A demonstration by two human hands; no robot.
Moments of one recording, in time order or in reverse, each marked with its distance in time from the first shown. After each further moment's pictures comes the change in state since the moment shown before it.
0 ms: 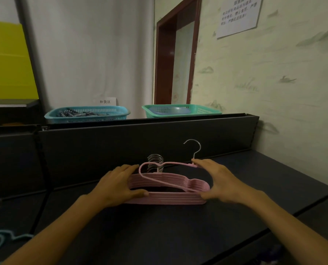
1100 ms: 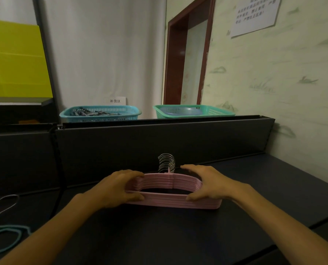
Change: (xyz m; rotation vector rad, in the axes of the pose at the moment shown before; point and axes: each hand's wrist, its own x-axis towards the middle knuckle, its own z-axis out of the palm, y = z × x) left_hand -0.011 -0.023 -0.014 -0.090 -0.069 0.053; right_hand 0.048 -0.034 0.019 0.004 -0.248 0.053
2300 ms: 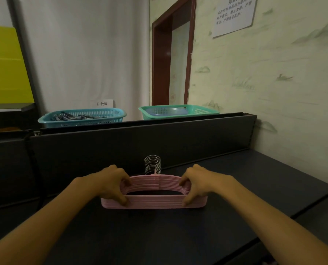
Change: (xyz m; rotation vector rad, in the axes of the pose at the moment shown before) left_hand 0.042 0.007 -0.007 0.253 -0.288 -0.100; right_hand -0.002 0.005 -0.008 -0.245 -0.172 0.123
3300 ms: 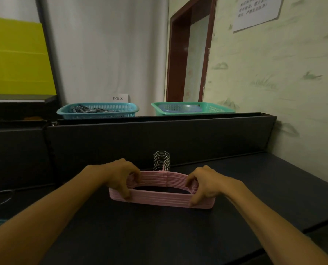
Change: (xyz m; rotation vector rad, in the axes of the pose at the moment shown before) left_hand -0.001 0.003 -0.015 -0.054 -0.121 0.035; right_hand 0.008 0.006 0.004 0.090 -0.023 0.019
